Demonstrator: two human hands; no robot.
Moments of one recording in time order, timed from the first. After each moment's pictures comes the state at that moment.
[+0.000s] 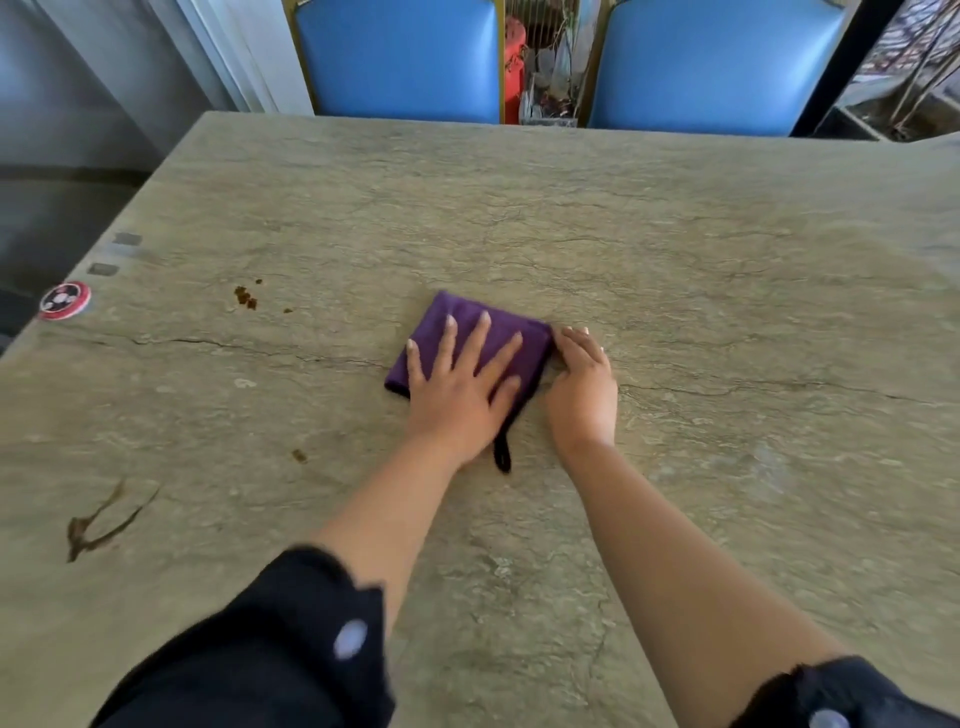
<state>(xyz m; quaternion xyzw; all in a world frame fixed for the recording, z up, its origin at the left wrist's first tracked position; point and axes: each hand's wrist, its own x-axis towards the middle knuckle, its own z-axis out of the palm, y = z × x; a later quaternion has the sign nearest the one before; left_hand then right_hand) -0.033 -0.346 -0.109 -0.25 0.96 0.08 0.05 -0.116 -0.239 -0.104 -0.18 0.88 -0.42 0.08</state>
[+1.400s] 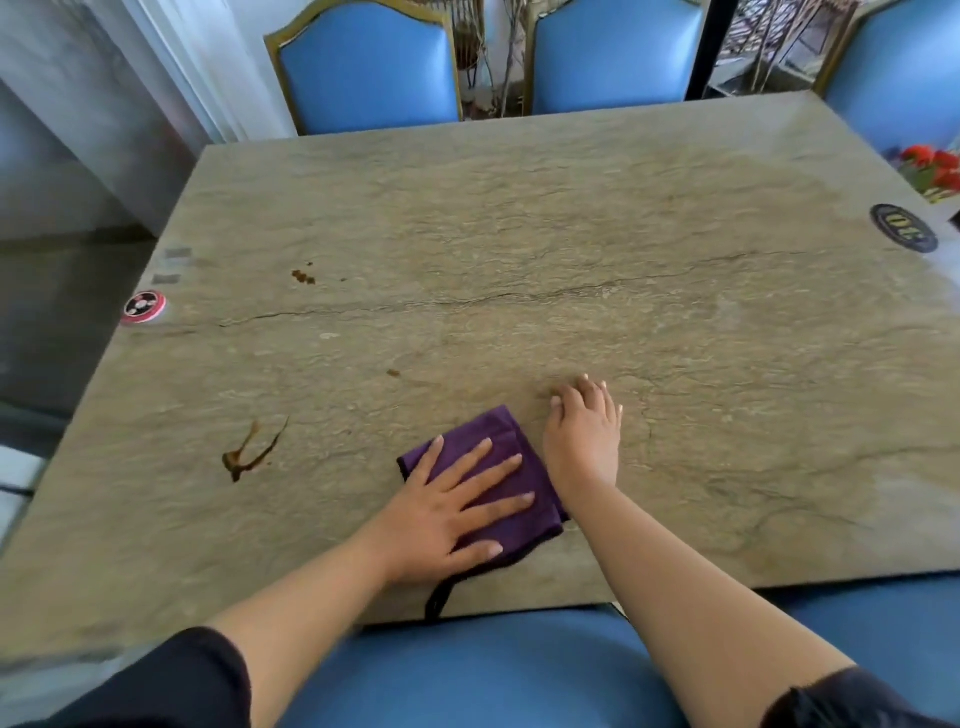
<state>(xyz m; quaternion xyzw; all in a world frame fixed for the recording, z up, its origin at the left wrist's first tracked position) 0.245 -0.349 -0.103 0.19 0.98 0.05 0.08 0.108 -0.193 -0.092 -0.07 0.95 -0.30 0.07</state>
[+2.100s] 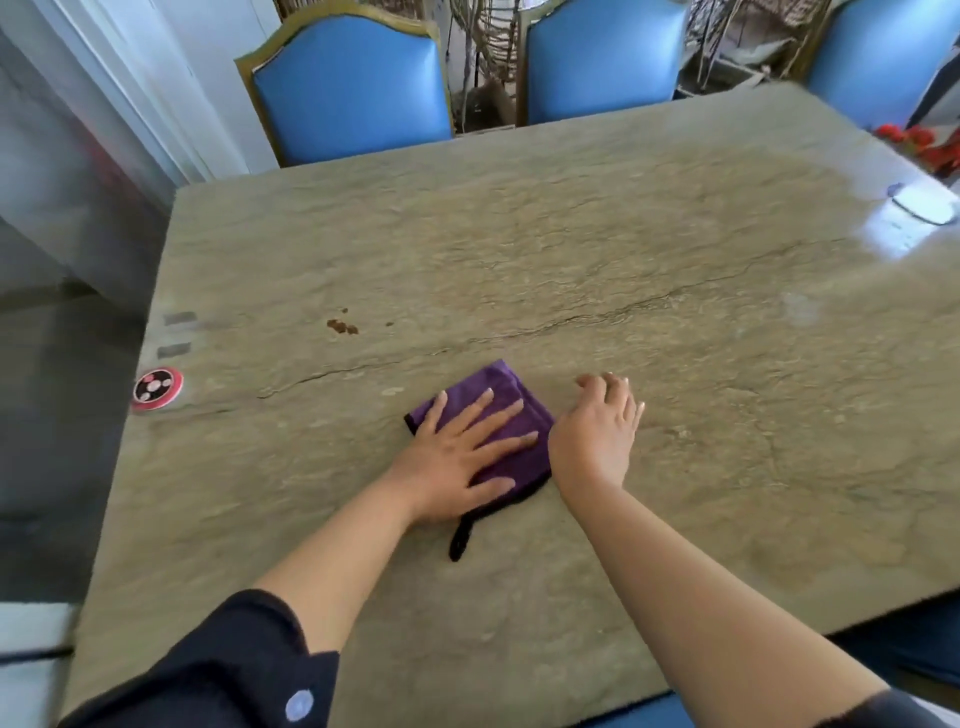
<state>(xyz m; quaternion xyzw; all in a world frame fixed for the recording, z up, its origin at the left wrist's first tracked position) 0.163 -0.505 -0.099 0.20 0.97 0.07 0.13 0.111 -0.335 -0.087 0.07 0.96 -0.26 0.00</state>
